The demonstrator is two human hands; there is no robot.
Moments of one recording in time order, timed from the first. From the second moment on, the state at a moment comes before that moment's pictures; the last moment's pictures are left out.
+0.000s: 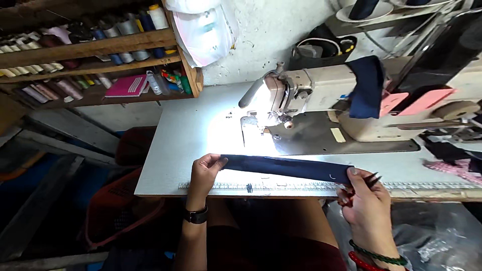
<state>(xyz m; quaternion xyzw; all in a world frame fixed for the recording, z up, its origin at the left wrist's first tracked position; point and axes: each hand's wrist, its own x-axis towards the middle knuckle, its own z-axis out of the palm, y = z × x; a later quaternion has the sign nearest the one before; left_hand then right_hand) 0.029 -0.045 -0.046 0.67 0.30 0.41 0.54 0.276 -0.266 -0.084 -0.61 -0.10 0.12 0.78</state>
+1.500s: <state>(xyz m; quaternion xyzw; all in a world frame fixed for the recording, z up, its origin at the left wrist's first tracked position) -0.018 -0.033 -0.086 0.83 0.48 0.28 0.03 0.254 -0.213 -0.073 -0.89 -0.41 0.03 0.21</state>
